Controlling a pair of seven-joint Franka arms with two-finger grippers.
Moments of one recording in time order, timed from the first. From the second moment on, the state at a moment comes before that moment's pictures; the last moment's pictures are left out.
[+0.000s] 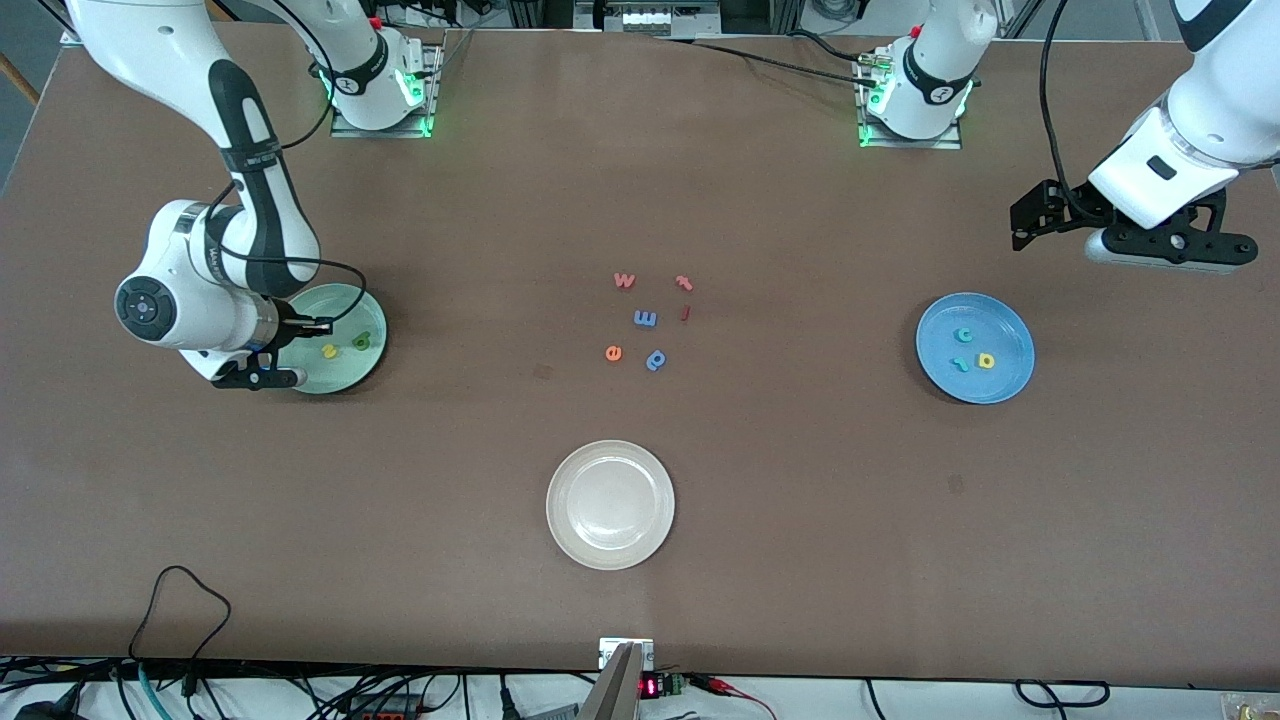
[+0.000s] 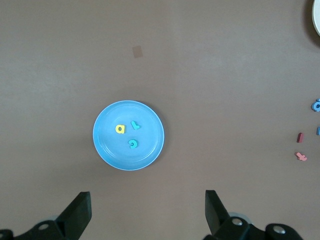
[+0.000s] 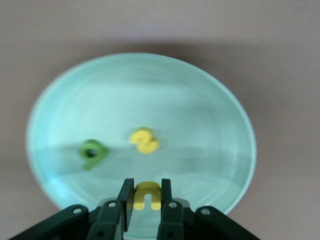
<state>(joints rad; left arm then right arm) -0.09 -0.09 -0.02 -1.80 0.01 1.68 -0.02 0.36 0.43 -0.41 -2.09 0.19 2.18 -0.20</state>
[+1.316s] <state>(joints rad) -0.09 -0.09 -0.06 -1.78 0.01 1.63 -0.02 0.29 0.37 -0.43 -1.36 0.19 1.59 0.00</state>
